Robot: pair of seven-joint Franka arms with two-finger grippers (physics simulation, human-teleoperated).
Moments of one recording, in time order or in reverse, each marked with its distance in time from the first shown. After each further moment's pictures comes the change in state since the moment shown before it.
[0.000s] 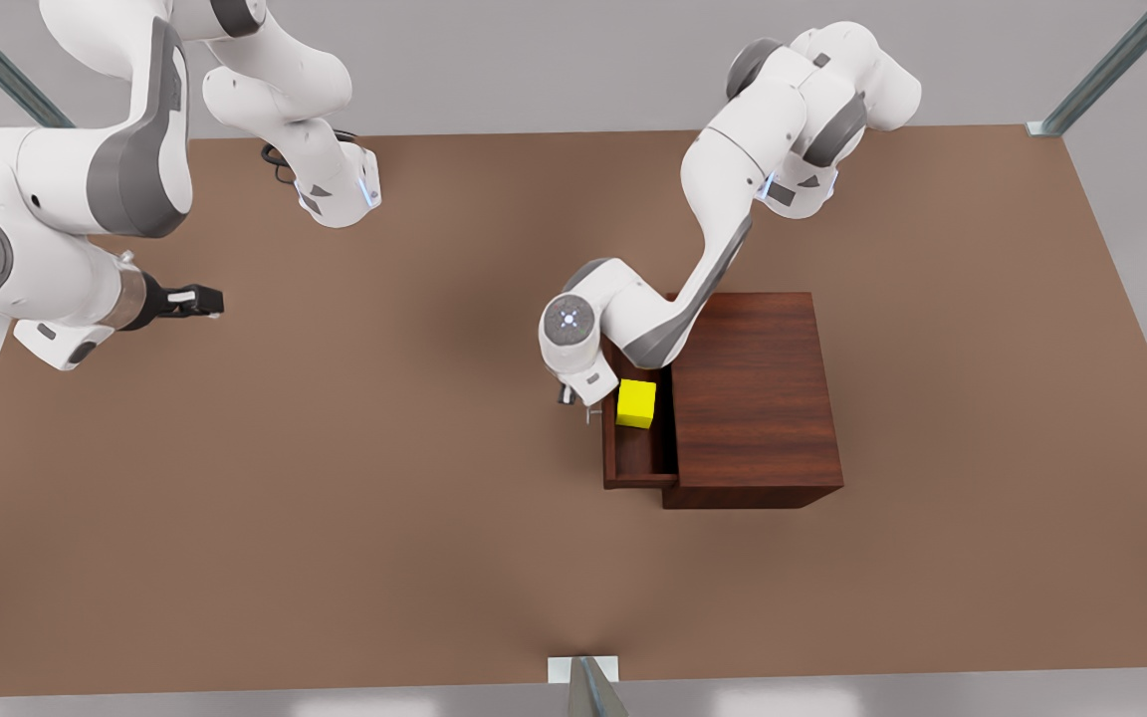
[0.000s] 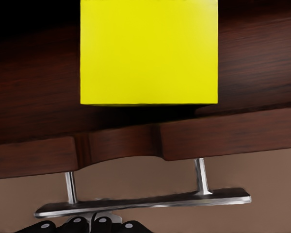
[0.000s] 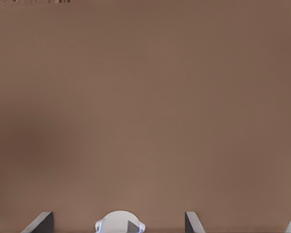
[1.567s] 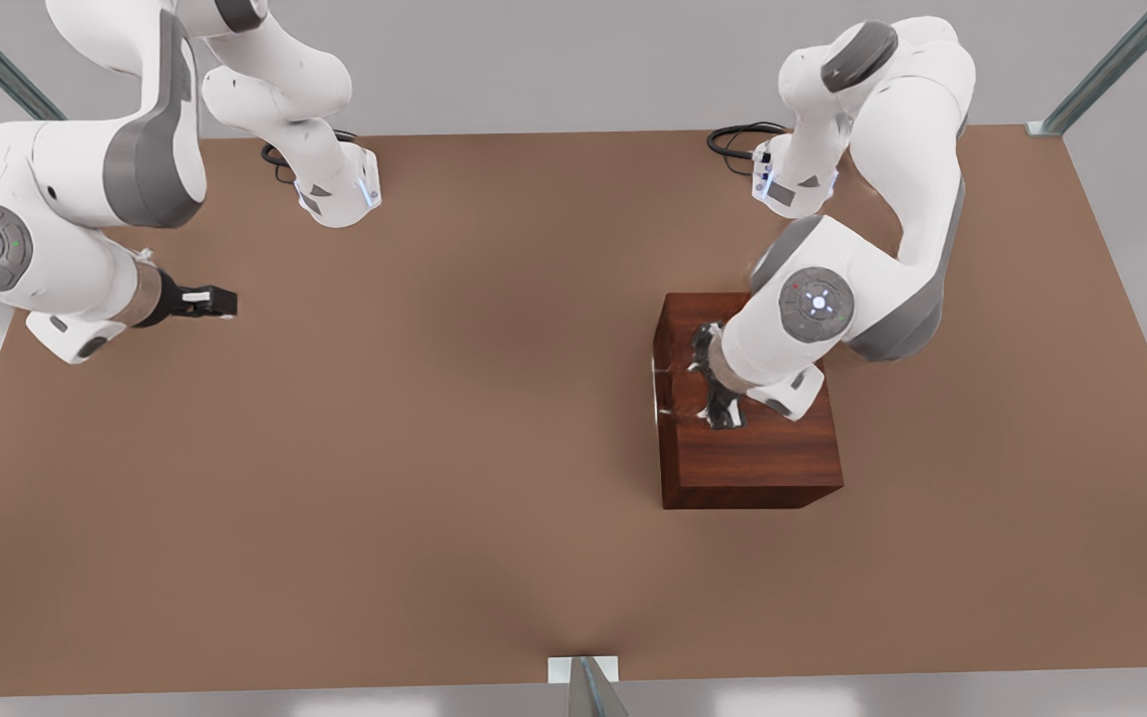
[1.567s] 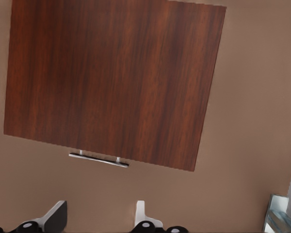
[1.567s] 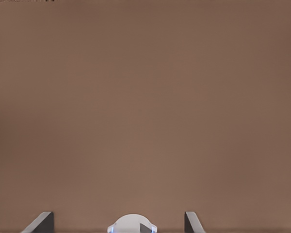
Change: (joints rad) left arm 0.644 -0.200 -0.463 0.269 0.254 -0.493 0.027; right arm -0.007 -0.017 0.040 -0.010 0.005 0.010 0.105
